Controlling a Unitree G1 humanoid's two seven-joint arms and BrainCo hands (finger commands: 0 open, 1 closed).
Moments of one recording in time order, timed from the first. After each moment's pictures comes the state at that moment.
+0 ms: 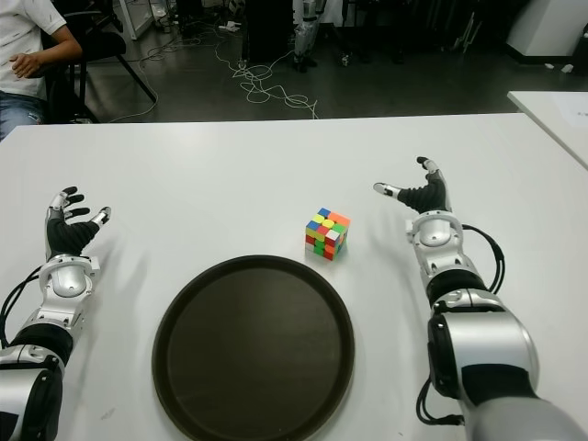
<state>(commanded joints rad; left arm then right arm) -0.58 0.29 0.10 1.16 0.16 -0.40 0.45 -0.83 -0.28 -0.07 1.31 -0.16 -0.22 -0.21</state>
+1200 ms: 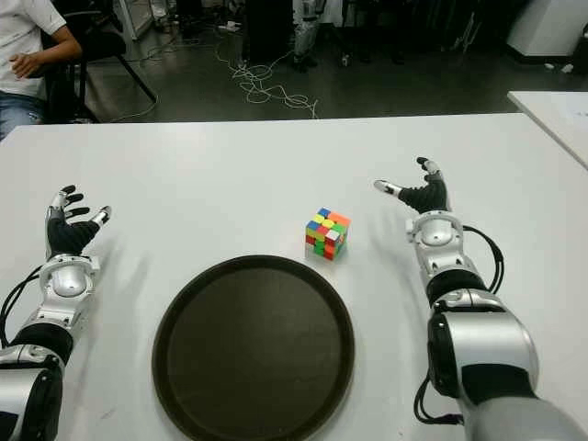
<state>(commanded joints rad) -0.58 0.29 0.10 1.16 0.16 -0.40 0.45 -0.83 -0.28 -0.07 1.31 -0.16 -0.23 -0.20</state>
